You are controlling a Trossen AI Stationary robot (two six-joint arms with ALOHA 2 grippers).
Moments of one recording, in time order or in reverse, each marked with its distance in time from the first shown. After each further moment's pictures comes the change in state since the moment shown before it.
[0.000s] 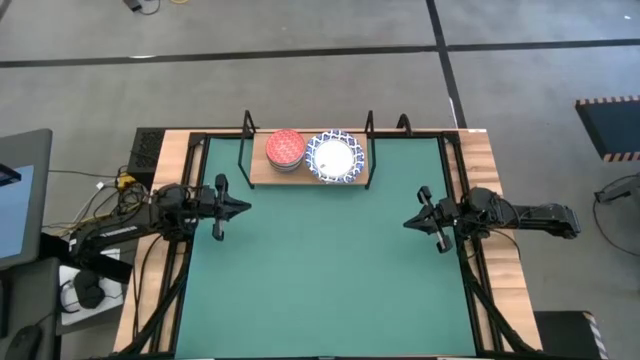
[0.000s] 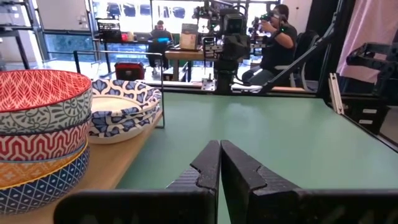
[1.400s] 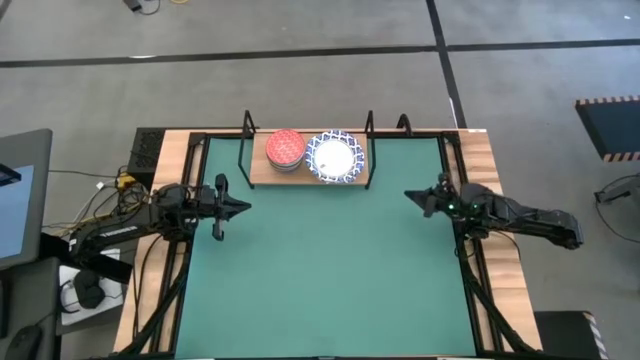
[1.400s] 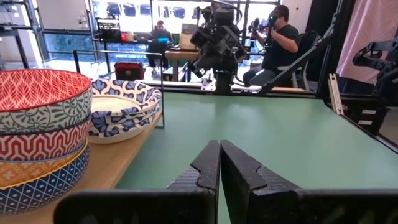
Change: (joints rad) left arm 0.000 0.000 0.000 0.001 0.001 -0.003; right arm -0.127 0.017 0.101 -0.377 0.501 0.779
